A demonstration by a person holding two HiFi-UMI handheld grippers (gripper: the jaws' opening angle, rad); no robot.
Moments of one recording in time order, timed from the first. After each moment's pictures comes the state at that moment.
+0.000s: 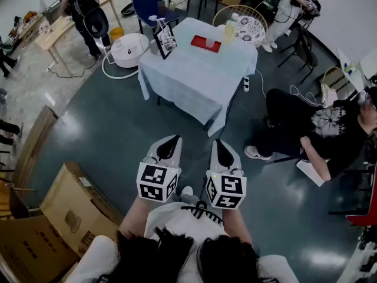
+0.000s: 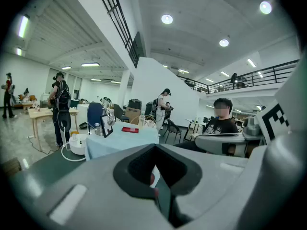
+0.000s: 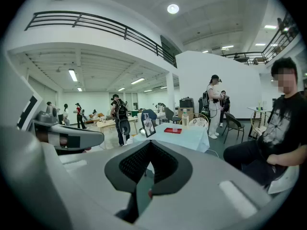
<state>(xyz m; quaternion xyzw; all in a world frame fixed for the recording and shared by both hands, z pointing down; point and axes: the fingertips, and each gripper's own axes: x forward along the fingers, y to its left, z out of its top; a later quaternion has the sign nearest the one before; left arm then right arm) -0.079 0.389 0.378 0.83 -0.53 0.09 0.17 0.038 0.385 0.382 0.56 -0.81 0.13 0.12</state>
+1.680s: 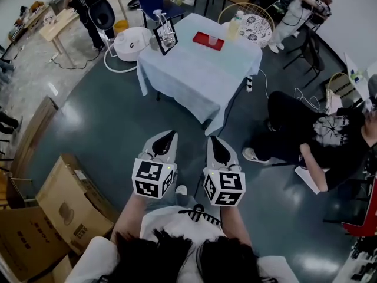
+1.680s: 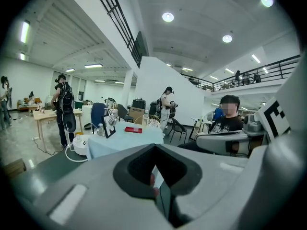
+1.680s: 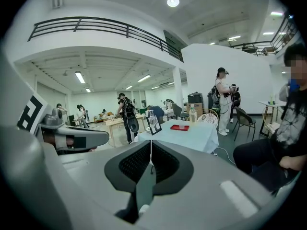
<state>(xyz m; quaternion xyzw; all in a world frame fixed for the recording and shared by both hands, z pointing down) -0.064 0.358 0.391 0.81 -0.55 0.09 0.17 0.049 0.352 0.397 0.51 -0.84 0.15 0.12</state>
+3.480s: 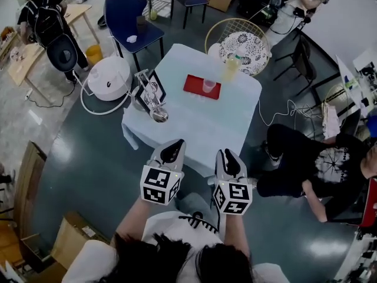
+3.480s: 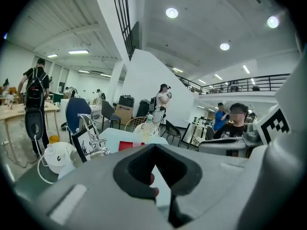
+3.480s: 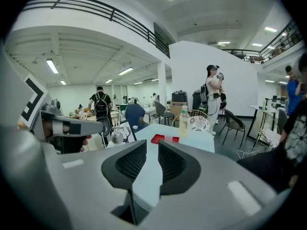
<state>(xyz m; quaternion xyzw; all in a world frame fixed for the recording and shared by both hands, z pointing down) -0.127 -0.002 0.401 0.87 -0.46 0.09 0.19 0.005 0.023 0.418 0.61 -0.76 0.16 0.15</state>
